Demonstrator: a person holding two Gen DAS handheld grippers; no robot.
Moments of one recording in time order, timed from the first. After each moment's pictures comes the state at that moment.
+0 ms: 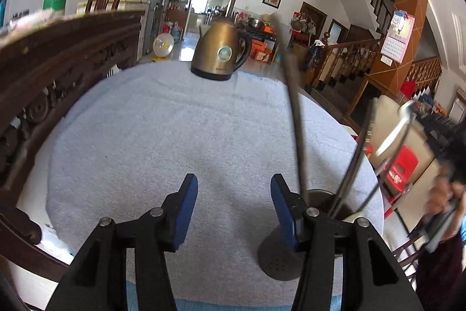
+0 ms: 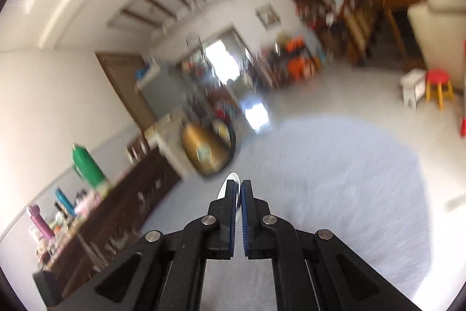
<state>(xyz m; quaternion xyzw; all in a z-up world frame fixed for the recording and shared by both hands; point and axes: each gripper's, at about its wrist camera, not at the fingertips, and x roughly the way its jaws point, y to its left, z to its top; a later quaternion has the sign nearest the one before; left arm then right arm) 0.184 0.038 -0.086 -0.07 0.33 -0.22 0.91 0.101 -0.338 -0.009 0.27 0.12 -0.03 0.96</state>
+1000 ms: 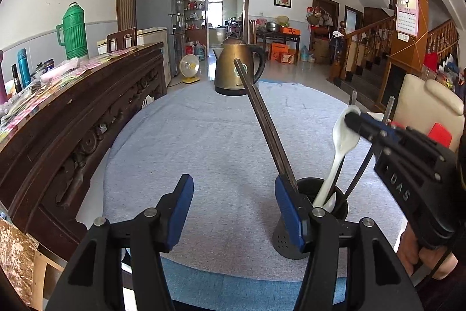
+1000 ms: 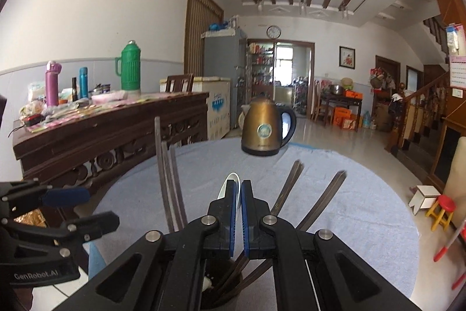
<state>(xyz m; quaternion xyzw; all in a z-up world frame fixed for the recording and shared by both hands) 0.128 0.024 -0.039 0.02 0.30 -0.14 0.94 0.097 -0.131 -0.027 -0.03 0.17 0.05 0.98</state>
